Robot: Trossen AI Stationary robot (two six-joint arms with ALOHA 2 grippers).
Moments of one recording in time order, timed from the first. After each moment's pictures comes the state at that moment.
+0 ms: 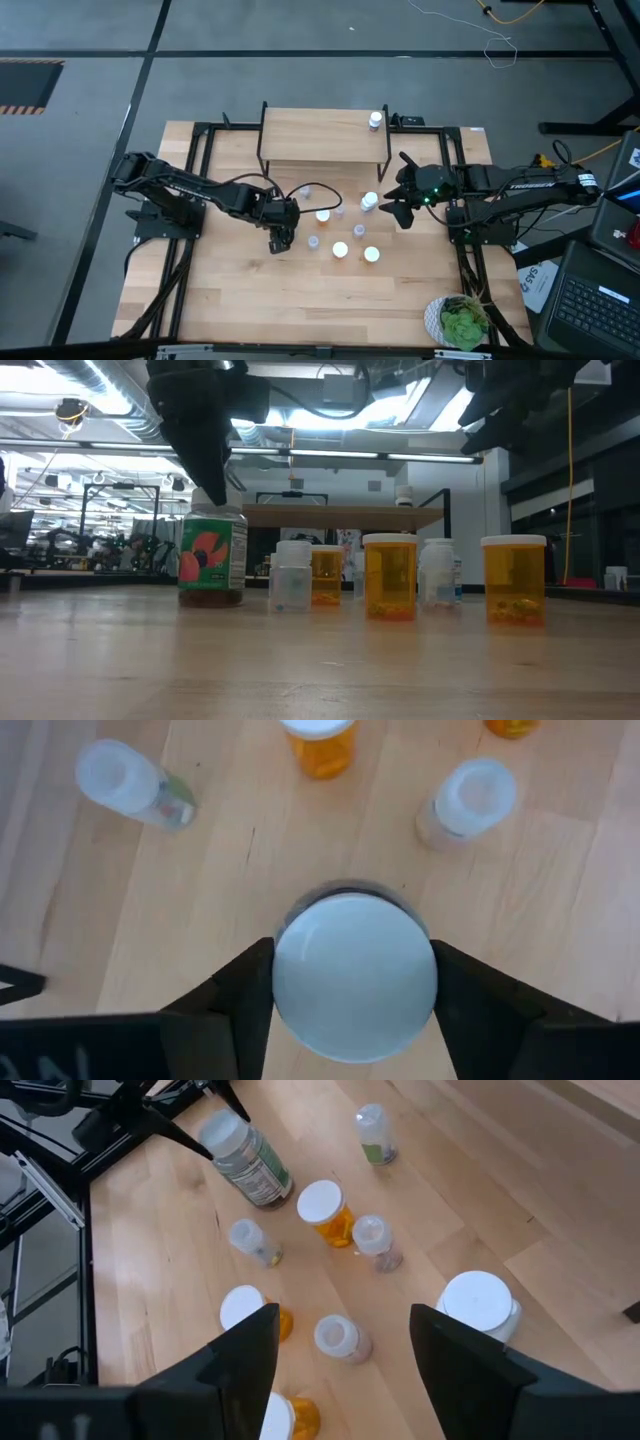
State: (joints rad) left arm -0.17 1.52 1.10 -0.69 -0.22 -0.41; right arm 0.02 0.95 0.81 -0.55 0.06 0.62
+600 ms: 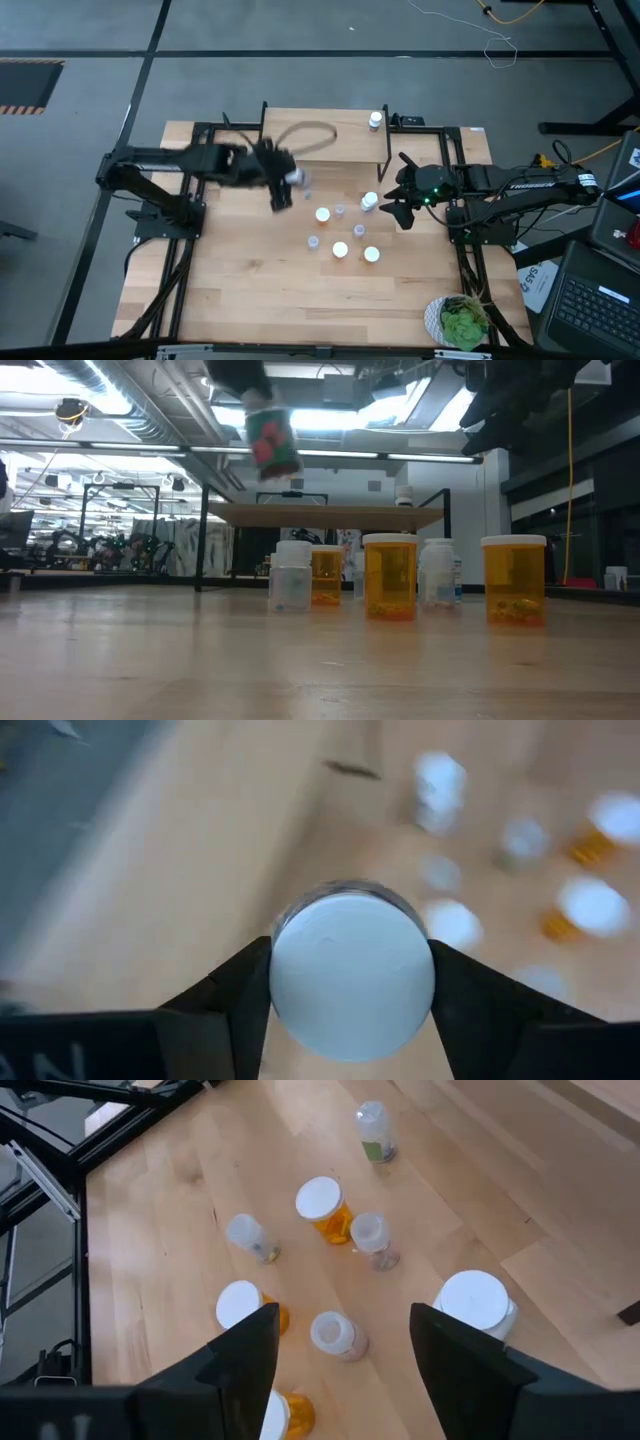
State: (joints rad) left arm 0.01 1.38 1.48 -0.87 -0.46 -0.15; right arm 0.02 0.95 0.81 -0.56 0.06 0.59
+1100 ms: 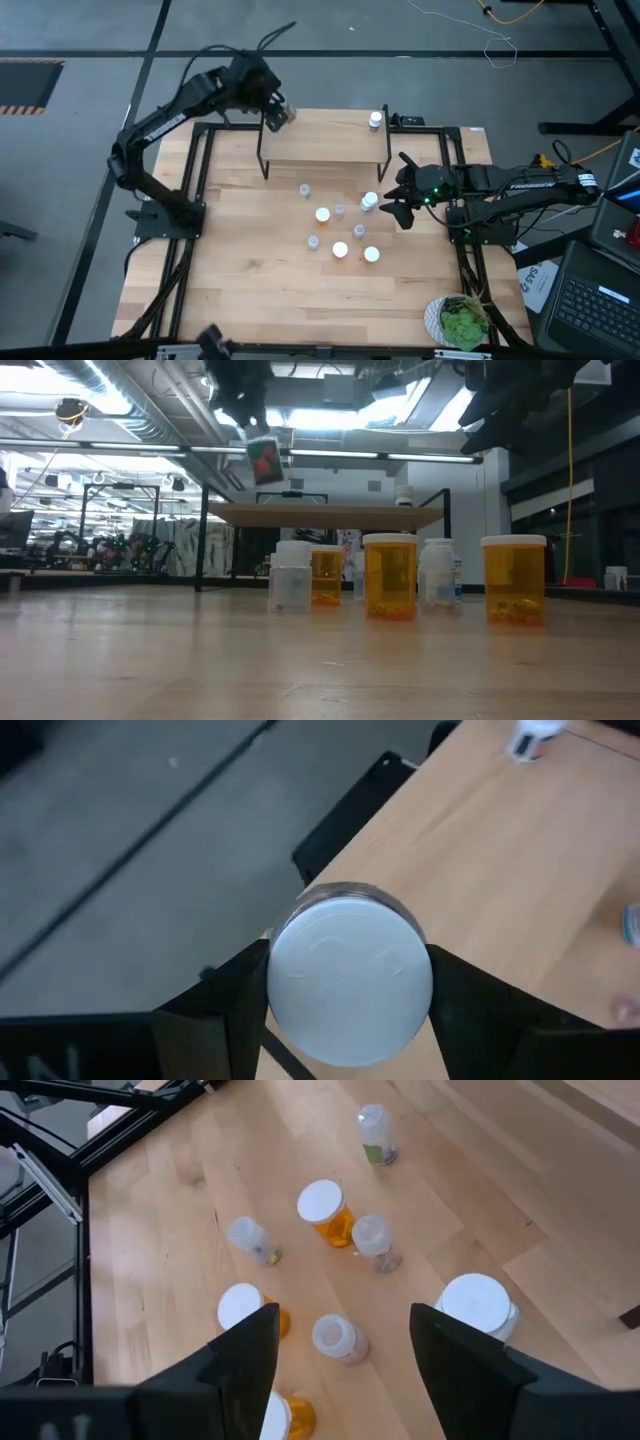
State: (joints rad) left arm 0.65 1.49 1.68 -0.89 -0.17 0.02; right arm 0.02 0.95 0.81 -0.55 0.06 0.59
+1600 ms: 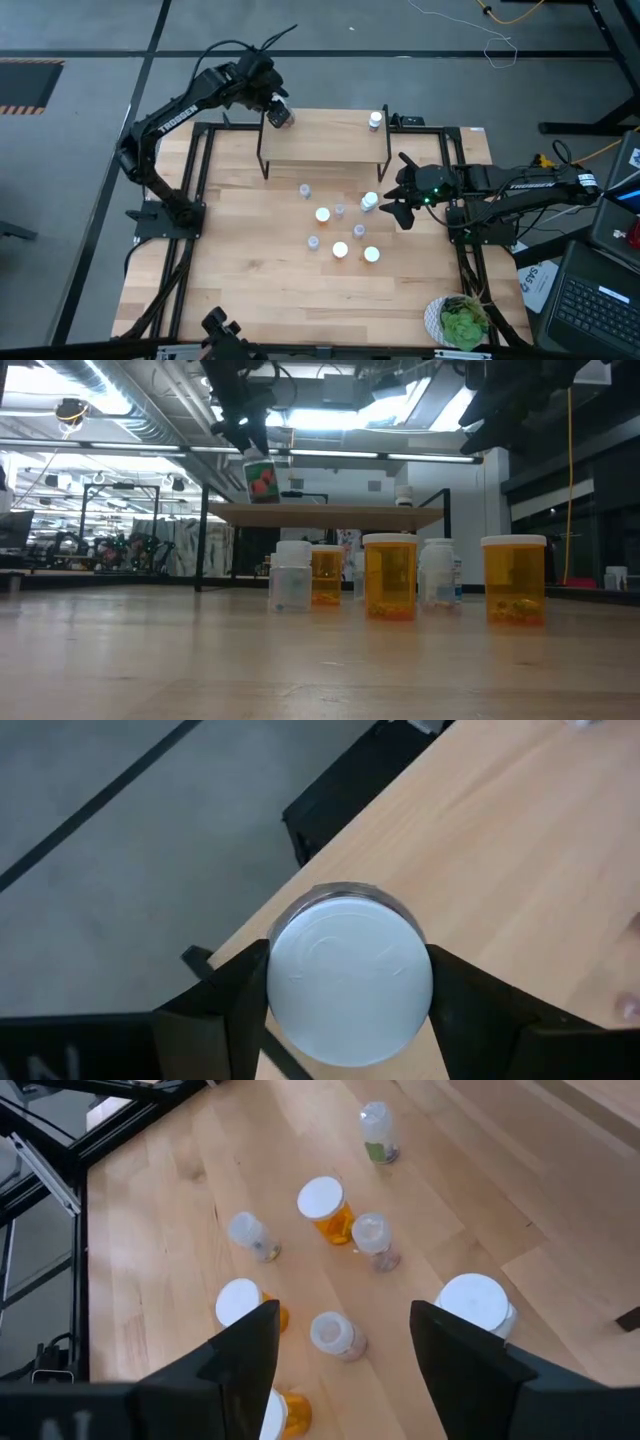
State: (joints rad) left arm 0.73 1.58 1.68 -0.91 -0.10 -0.01; right arm 0.02 0.95 0.81 -0.55 0.06 0.57
